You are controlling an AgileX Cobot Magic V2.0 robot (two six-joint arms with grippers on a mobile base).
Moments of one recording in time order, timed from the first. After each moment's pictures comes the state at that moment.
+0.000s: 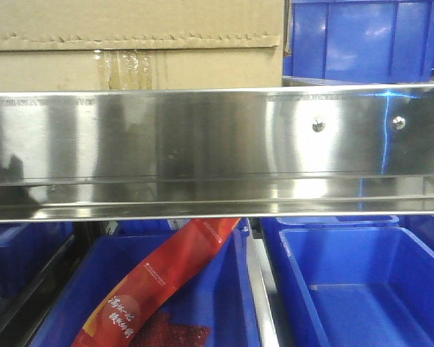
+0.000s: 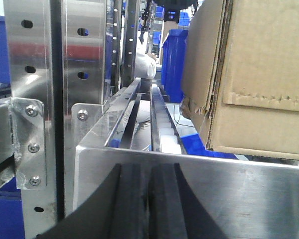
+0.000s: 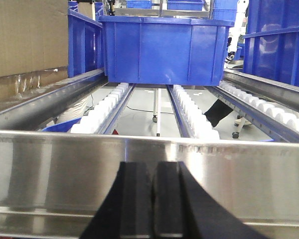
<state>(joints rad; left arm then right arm) 0.06 0.00 0.00 0.01 0.05 -0.08 0.08 0.00 0.00 0.09 0.09 -0.09</state>
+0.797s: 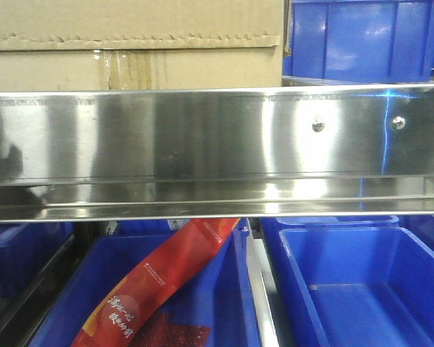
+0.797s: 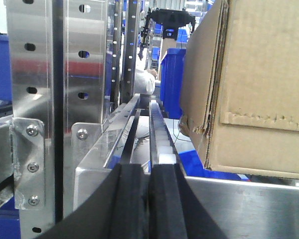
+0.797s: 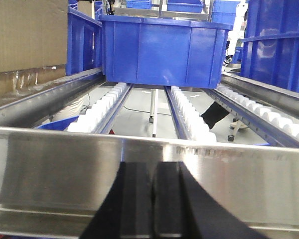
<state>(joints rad) 0.06 0.00 0.00 0.02 -0.01 -0.08 0.08 0.00 0.00 0.06 0.09 -0.09</state>
